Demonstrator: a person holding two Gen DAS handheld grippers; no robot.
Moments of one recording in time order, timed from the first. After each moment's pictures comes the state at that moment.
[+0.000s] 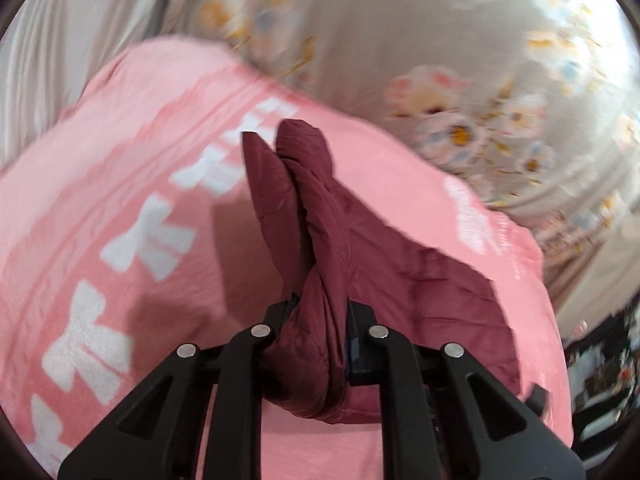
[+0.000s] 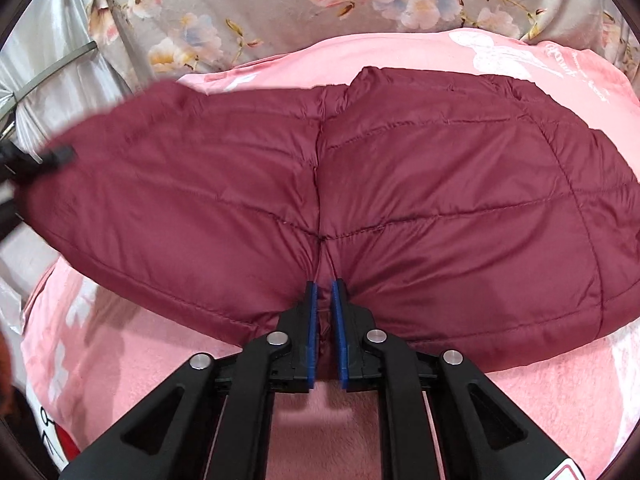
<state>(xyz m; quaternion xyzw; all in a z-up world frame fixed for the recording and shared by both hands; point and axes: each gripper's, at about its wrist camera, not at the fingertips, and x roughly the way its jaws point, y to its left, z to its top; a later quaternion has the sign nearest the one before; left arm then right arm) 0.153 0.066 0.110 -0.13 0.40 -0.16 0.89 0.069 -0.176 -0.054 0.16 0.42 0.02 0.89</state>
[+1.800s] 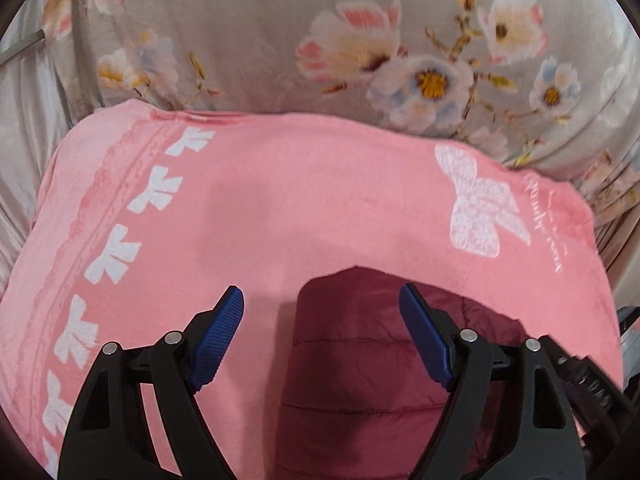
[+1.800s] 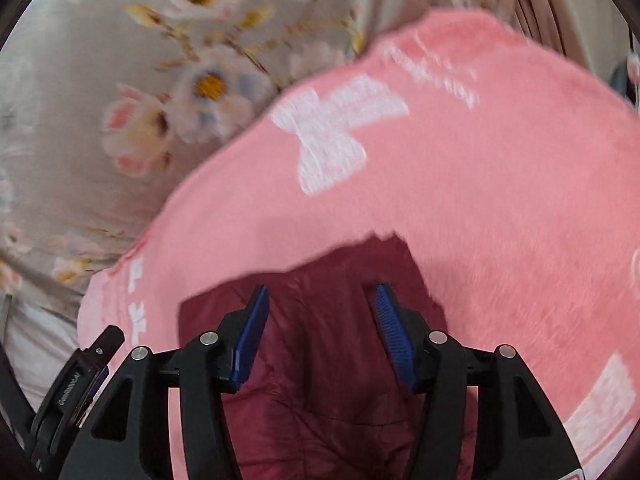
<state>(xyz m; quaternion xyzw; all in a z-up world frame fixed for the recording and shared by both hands) 0.277 -0.169 0.092 0.03 0.44 -0.12 0.89 0.160 -0.404 0.027 0.38 0.40 -0.19 0.81</state>
